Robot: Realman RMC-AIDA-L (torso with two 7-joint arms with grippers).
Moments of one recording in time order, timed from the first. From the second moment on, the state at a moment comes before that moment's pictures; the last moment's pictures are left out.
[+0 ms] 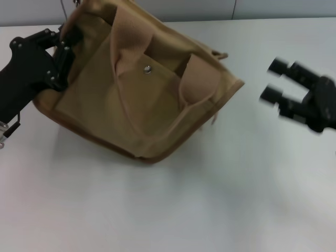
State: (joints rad) left arm -0.46 -2.07 0.44 0.24 1.53 1.73 -0.67; right arm 0.43 2.08 -0.37 -0.39 -1.84 -1.90 1.11
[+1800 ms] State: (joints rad) left arm -0.52 -2.07 0.59 0.29 1.41 1.73 -0.66; right arm 0.46 2.09 -0.24 0.01 -1.69 -1.69 0.62
